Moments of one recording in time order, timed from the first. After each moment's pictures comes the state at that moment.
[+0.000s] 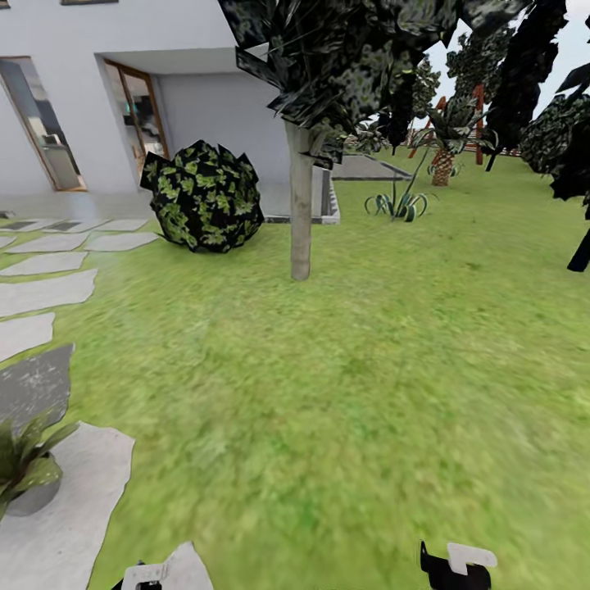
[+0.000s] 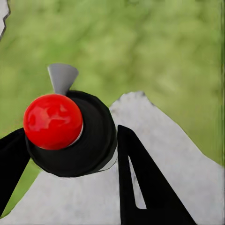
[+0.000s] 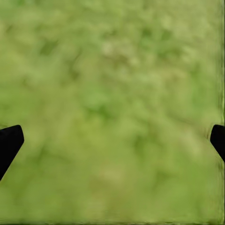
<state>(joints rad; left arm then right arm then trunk) -0.35 0.11 0.00 -0.12 0.07 -0.44 0.00 -0.44 -0.08 -0.15 -0.03 0.07 -0.55 -0.20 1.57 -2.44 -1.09</state>
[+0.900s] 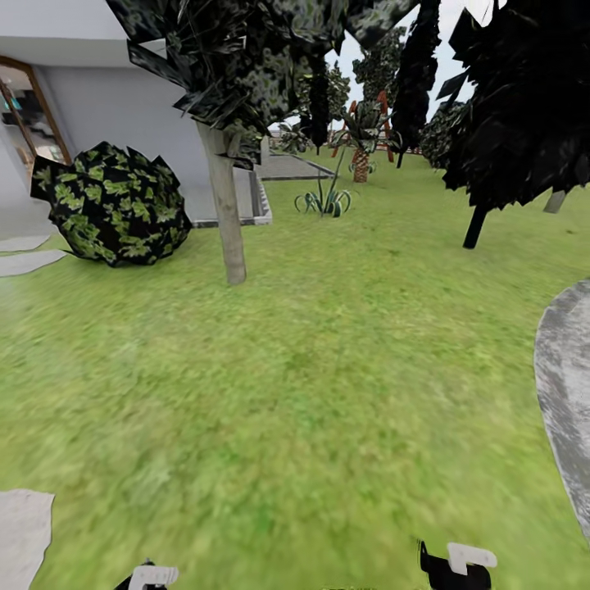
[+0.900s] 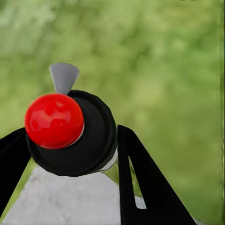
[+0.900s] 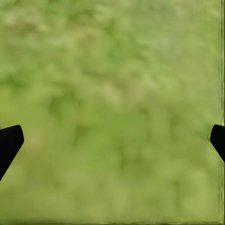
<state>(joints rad) -0.35 0.11 0.00 -0.12 -0.03 -0.44 0.00 -0.44 -0.08 -0.15 -0.03 0.07 -0.55 -0.20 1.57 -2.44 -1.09</state>
